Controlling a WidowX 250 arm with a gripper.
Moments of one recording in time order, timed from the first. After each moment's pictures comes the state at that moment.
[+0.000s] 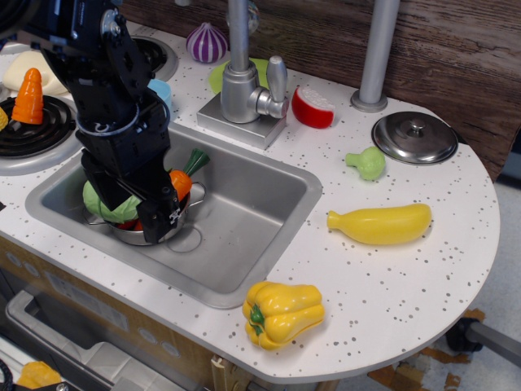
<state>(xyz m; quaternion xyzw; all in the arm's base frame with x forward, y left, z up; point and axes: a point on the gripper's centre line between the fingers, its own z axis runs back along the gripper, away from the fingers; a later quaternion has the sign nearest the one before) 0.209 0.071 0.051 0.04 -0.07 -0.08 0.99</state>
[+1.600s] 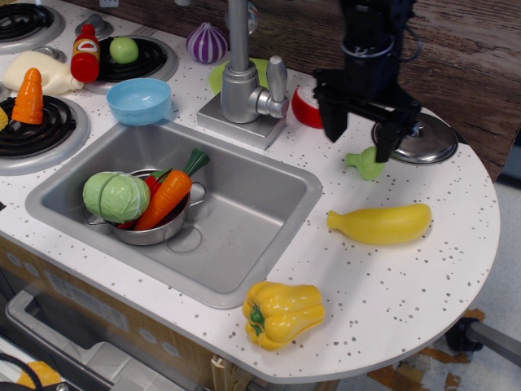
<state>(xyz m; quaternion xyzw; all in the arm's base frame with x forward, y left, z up) 0.393 -0.058 0.057 -0.03 -0.10 -0.07 0.99</state>
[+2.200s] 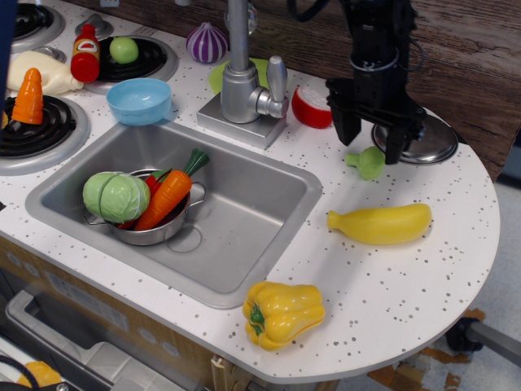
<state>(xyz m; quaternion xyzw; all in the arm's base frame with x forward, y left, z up) 0.413 -0.054 0.033 -0.04 -0.13 -0.08 0.99</state>
